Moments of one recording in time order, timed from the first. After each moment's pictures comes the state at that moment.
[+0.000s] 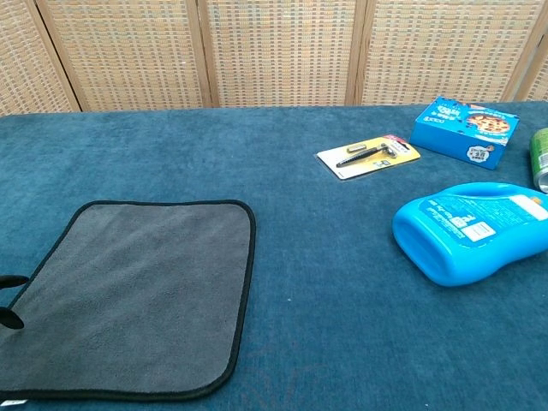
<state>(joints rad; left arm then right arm) -0.12 -1.47 0.17 -1.33 1.69 1.30 0.28 0.04 -1.04 0.07 -1.68 -1.47 1.50 -0.08</state>
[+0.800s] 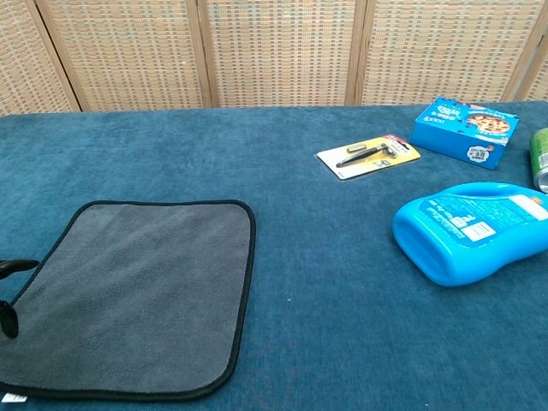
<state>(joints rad) -0.13 -1.53 0.15 -1.24 1.71 1.35 0.20 0.03 -1.04 0.07 -1.68 -1.48 1.51 -0.08</state>
